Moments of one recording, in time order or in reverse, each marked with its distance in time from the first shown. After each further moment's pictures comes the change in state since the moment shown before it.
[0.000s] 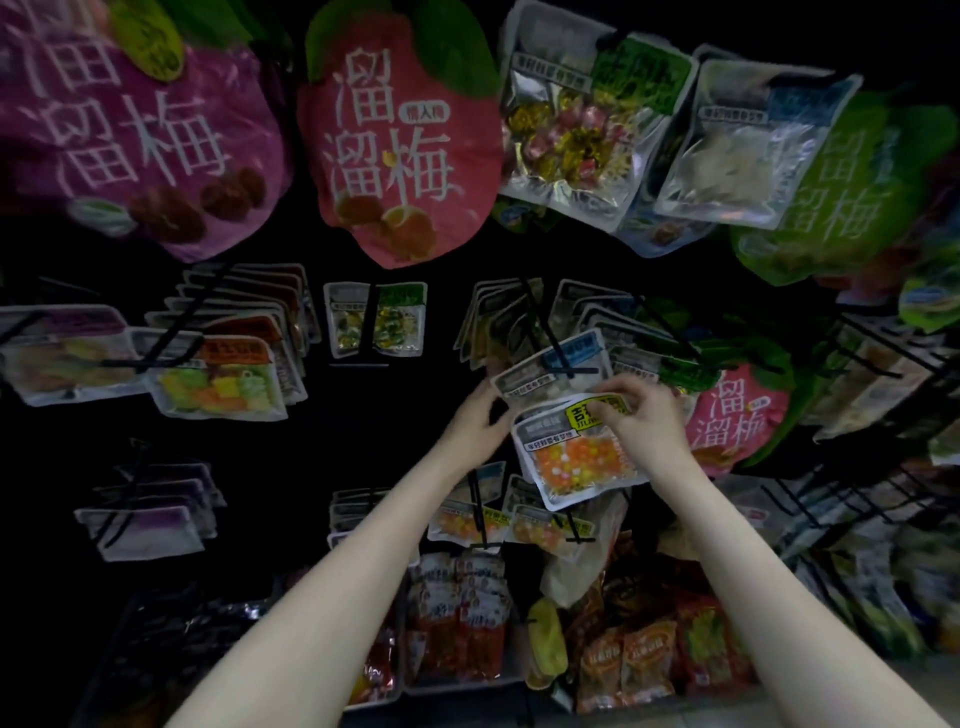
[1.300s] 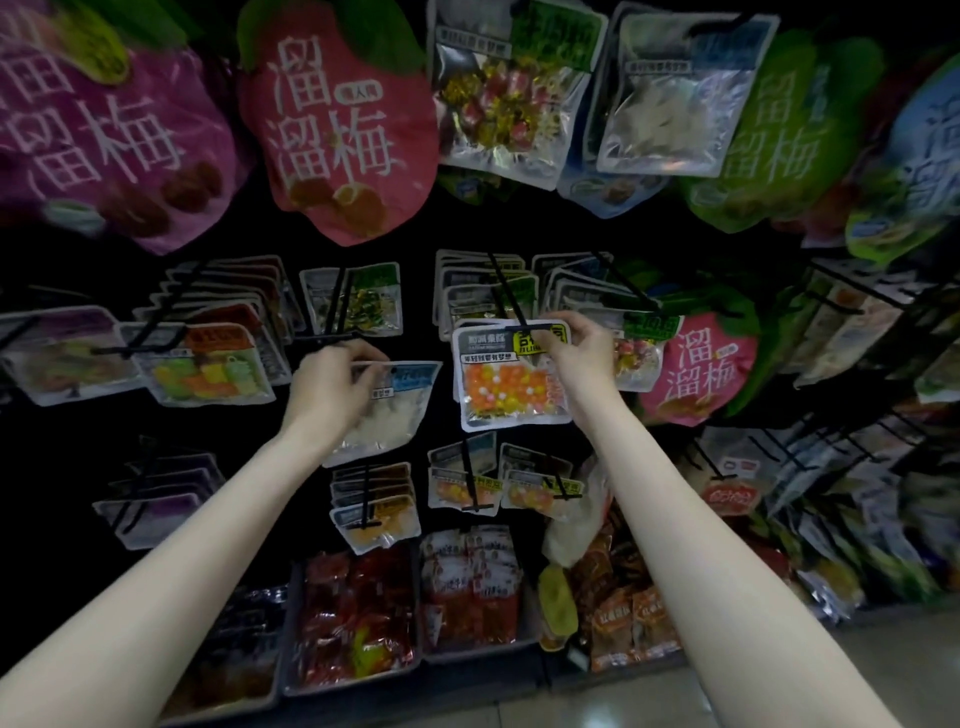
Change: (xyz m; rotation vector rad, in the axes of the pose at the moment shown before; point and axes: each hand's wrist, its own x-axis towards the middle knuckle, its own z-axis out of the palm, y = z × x) left_hand -0.068 0.058 -0.098 0.481 0.221 -0.094; right_hand 0.003 -0.026 0.020 0.488 0.138 0.208
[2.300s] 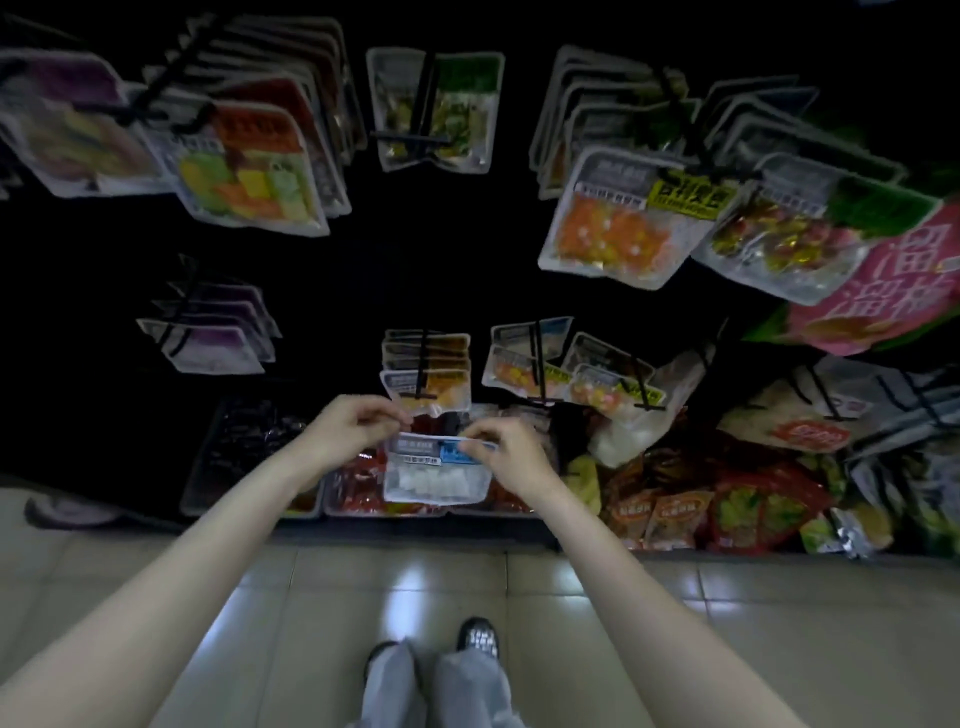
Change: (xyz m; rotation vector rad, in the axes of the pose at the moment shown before) left_hand -0.101 -0.163 0.068 -0.319 -0.441 -0.410; right_hand -0.119 0.179 0.096 -0.486 -0.776 0.048
